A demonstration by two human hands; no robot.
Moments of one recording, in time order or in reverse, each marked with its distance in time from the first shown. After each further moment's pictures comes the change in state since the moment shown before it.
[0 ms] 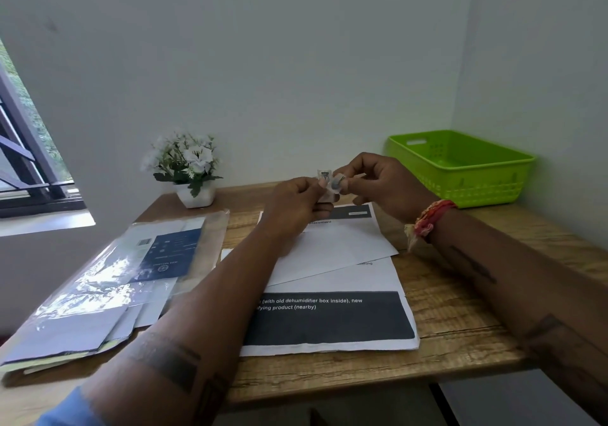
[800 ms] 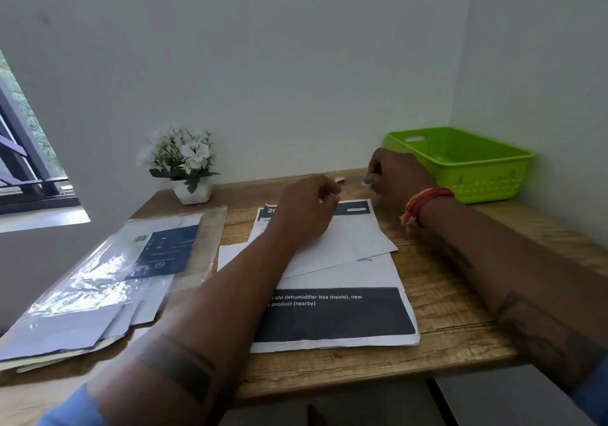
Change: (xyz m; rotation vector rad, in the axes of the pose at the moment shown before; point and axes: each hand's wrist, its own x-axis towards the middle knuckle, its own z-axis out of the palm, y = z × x) left_hand 0.006 -0.008 0.009 0.799 0.056 0.331; right_hand 0.022 0.026 -0.022 -0.834 0.218 0.148
